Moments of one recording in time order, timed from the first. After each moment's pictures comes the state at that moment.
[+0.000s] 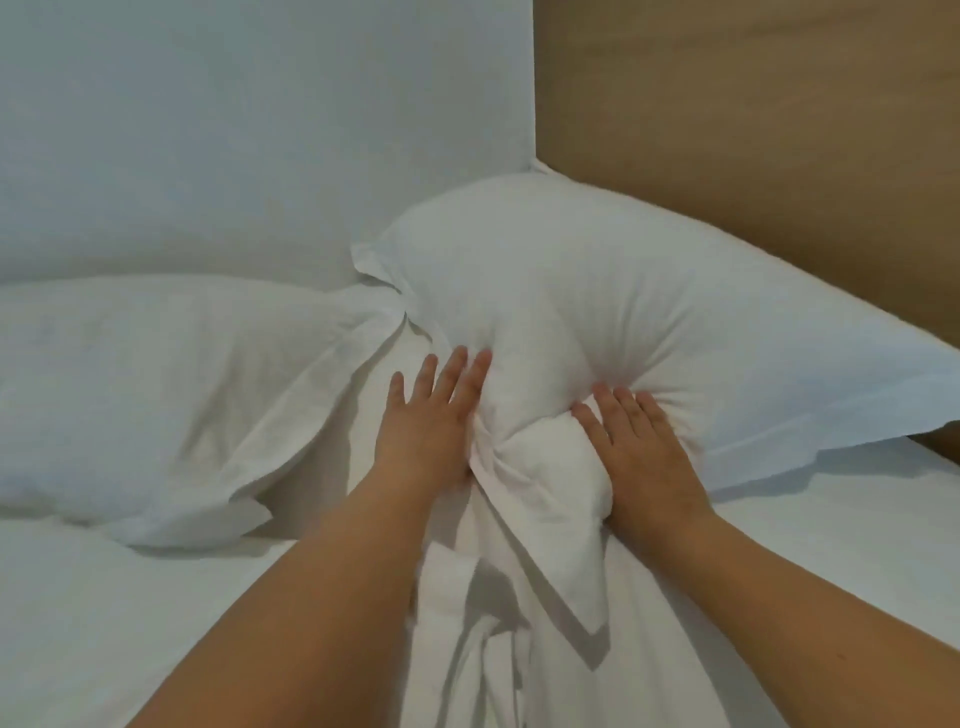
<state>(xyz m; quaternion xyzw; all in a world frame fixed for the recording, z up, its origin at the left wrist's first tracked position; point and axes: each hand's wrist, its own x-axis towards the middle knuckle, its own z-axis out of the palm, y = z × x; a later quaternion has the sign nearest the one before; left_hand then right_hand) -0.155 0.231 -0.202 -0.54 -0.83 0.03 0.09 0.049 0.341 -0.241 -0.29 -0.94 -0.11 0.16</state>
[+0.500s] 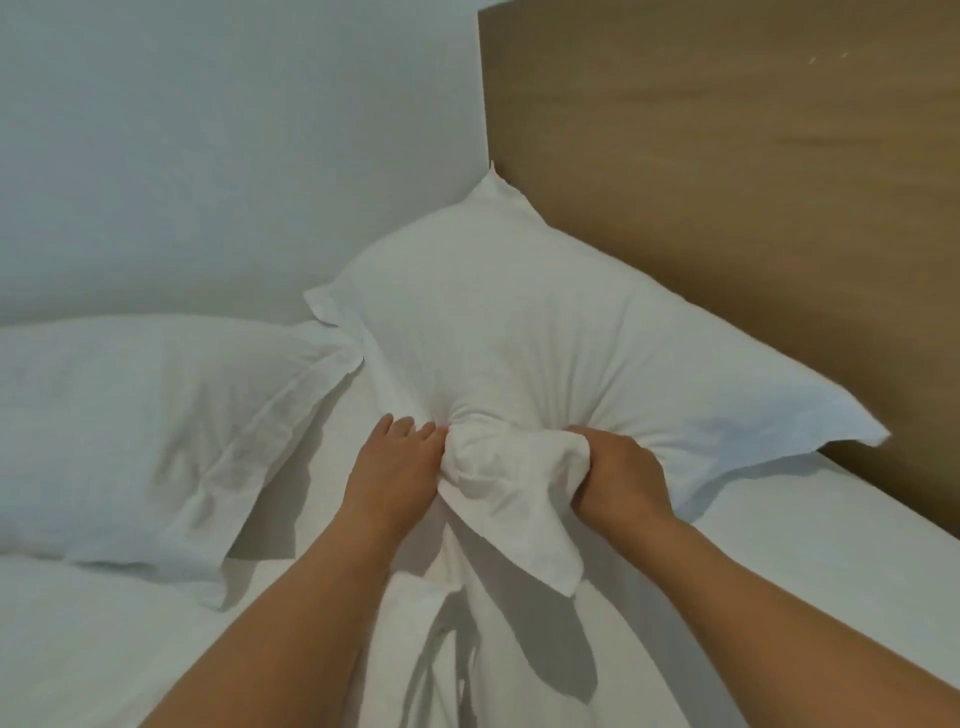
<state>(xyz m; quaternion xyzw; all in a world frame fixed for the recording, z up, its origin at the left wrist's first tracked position) -0.129 0.221 -0.189 -0.61 -0.77 -0.03 0.19 0.092 0.307 -0.148 -0.46 -0.86 0.19 0.14</state>
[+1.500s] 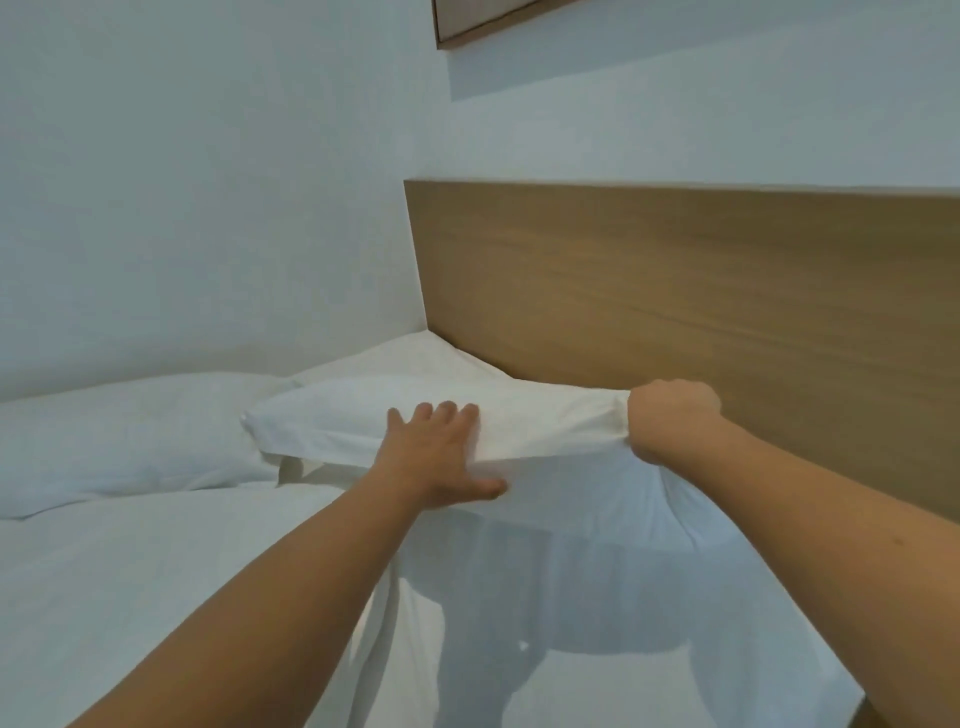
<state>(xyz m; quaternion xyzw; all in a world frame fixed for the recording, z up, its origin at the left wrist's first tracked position) 0.142 0.083 0.014 -0.63 -0.77 0.03 0.08 0.370 0.177 0.073 -0.57 -0.82 -0.06 -0.10</state>
